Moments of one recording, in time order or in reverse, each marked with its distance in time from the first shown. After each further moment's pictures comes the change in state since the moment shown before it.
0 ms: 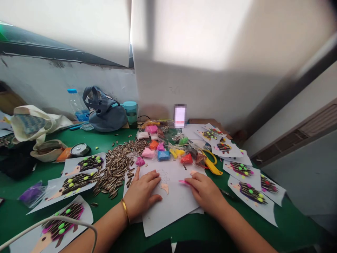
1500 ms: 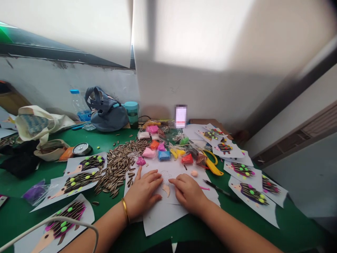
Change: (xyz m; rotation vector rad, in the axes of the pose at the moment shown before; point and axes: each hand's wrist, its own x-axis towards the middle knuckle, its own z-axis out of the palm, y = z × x) left_hand -0.001 0.004 -0.004 0.001 0.022 0.072; right_hand 0.025 -0.034 0.028 0.186 0.033 -0.164
